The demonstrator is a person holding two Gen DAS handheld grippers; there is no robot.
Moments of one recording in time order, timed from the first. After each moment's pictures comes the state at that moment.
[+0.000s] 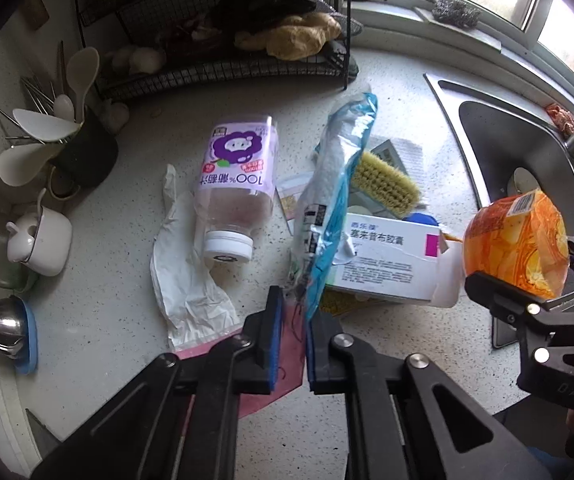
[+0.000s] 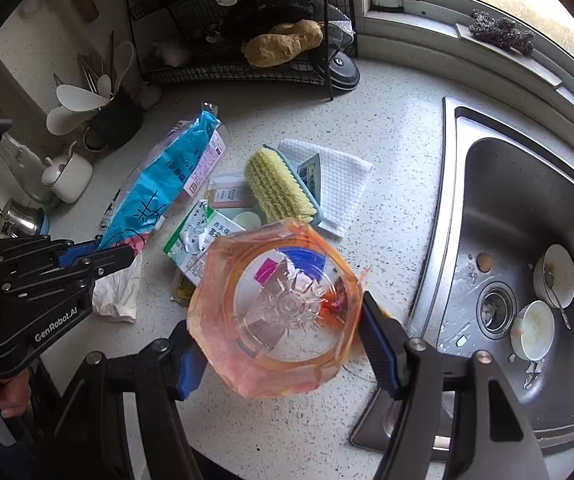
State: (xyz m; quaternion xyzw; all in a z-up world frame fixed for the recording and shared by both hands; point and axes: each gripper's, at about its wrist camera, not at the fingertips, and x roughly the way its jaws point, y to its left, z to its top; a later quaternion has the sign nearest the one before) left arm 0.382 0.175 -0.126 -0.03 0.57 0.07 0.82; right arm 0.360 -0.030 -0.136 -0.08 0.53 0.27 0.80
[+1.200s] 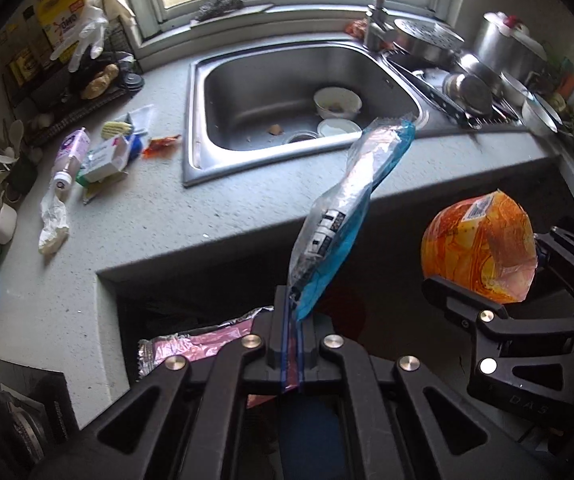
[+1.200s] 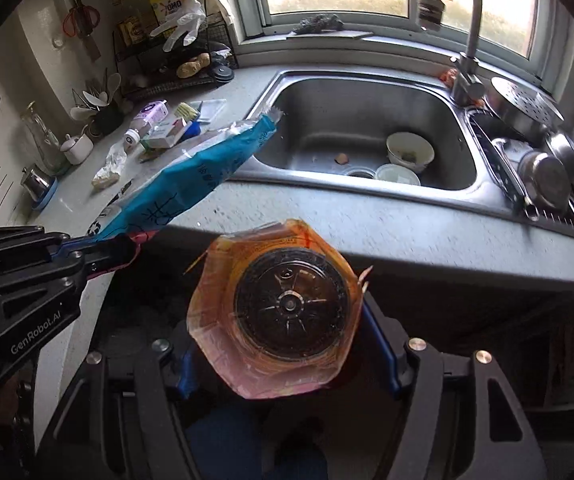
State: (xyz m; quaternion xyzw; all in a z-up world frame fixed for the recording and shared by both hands) left arm 0.143 -0.133 -0.091 0.06 0.54 -0.08 0.83; right arm 0.103 -0.314 -0.116 -0.03 0.50 0.16 0.85
